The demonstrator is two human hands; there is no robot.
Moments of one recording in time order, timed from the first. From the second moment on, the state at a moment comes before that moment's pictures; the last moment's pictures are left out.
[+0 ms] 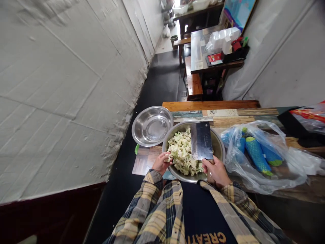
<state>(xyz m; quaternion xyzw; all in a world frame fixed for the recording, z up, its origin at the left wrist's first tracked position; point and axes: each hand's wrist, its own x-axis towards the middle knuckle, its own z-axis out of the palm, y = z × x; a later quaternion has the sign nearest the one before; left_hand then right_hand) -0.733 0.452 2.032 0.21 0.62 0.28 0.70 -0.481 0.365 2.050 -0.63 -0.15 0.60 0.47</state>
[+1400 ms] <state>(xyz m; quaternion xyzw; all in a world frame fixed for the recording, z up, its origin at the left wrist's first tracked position) -0.684 0.538 2.014 0.35 0.69 0.30 0.56 -0.484 0.365 2.044 -0.66 -0.09 0.58 0.46</state>
